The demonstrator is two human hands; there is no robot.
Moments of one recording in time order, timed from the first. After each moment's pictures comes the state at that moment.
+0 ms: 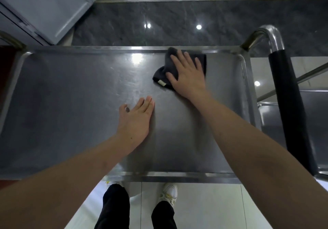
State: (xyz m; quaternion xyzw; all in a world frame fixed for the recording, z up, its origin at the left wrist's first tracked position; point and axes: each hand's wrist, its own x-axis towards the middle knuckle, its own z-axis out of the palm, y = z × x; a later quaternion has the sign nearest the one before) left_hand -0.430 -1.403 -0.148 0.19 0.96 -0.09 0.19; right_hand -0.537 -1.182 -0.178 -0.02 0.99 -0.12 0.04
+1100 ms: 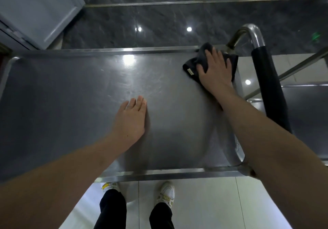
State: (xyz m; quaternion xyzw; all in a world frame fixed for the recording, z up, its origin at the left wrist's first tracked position) left_hand -0.432 -1.395 -0.139 0.22 0.95 -0.13 0.18; right_hand -0.522 -1.076 -0.168 0.15 0.98 -0.11 0.03
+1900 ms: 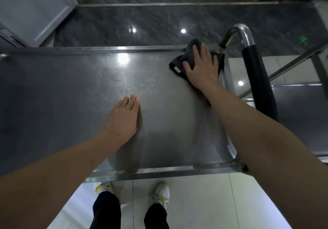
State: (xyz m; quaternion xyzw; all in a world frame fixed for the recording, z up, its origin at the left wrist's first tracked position) left_hand -0.429 -1.393 -0.138 0.22 0.95 -0.09 0.19; right_hand -0.533 -1.087 -0.170 0.14 0.98 -0.10 0.05
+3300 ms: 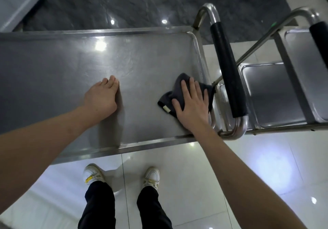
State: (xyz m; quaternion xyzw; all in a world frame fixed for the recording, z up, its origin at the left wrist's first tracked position) left_hand -0.429 -1.397 -0.126 0.22 0.95 -0.07 0.22; right_hand -0.301 -1.113 -0.169 0.14 0.99 -0.09 0.04
